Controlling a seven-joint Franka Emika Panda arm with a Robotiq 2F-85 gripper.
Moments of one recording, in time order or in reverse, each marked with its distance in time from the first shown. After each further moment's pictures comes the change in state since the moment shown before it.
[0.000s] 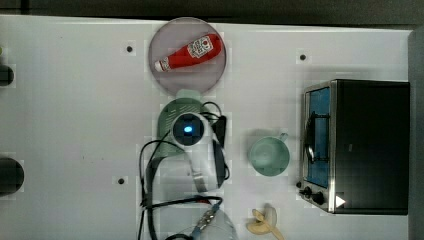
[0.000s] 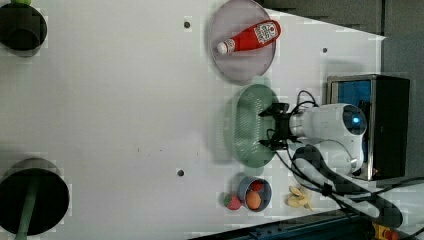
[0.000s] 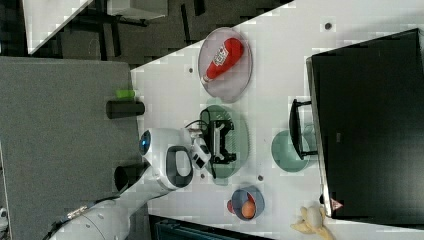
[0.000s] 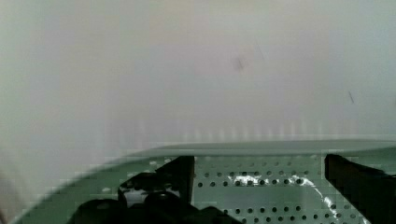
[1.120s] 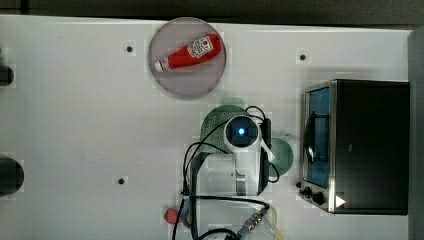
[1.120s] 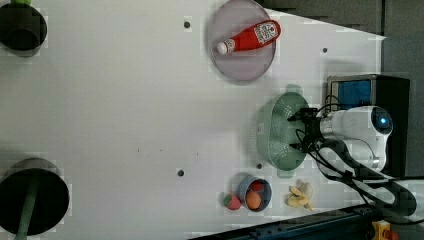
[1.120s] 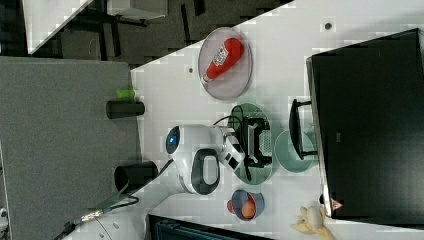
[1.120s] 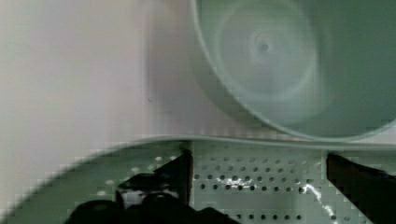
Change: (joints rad) arm -0.015 0.007 -0.219 -0.012 -0.004 0.008 -0.292
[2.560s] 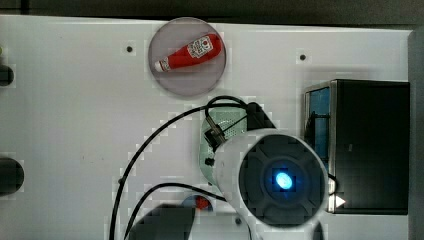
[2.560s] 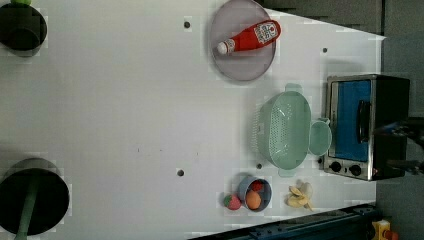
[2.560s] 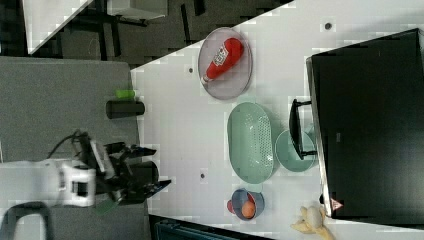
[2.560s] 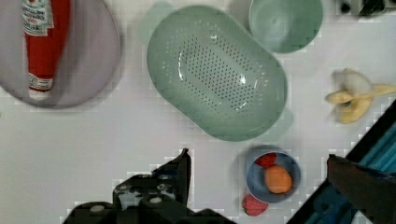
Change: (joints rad) arm -0.003 -0.728 0.112 0.287 0.186 -0.950 -0.721
